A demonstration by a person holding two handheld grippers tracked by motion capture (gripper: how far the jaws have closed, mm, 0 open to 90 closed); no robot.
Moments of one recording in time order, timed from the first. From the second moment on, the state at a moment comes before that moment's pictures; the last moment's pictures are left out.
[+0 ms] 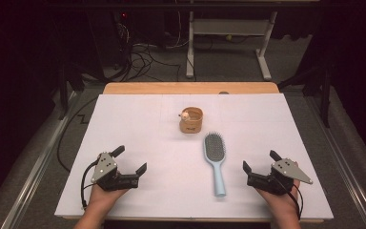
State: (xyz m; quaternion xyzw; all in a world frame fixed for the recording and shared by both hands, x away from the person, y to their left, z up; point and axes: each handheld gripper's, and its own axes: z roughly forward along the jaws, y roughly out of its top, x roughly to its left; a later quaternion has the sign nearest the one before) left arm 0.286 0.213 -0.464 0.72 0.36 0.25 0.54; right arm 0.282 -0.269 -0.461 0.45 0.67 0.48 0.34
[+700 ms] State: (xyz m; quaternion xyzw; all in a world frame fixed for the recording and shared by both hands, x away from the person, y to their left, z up) left arm 0.287 0.214 -0.464 0.72 0.36 0.25 0.54; right arm 0.280 -0.269 -0.461 0.44 0.68 0.48 0.33
